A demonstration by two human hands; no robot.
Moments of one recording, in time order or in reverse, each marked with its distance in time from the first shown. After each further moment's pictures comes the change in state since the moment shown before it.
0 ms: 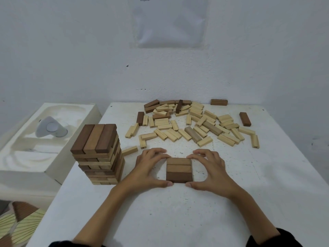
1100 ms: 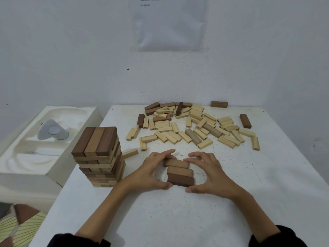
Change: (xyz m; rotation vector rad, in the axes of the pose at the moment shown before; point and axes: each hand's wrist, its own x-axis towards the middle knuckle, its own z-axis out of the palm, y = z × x) left_hand 0.005 0.012 -0.008 -0.154 -0.126 0.004; right_hand 0.005 0.002 -0.003 0.024 -0.116 -0.048
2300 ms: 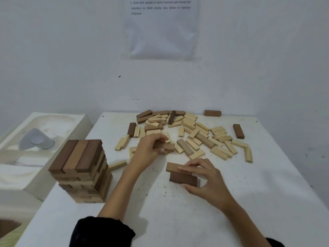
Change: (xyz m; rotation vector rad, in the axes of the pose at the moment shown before) left_hand 0.087 0.016 -0.022 0.037 0.481 0.048; right_hand 0.008 0.020 -0.002 0.241 0.412 -0.225
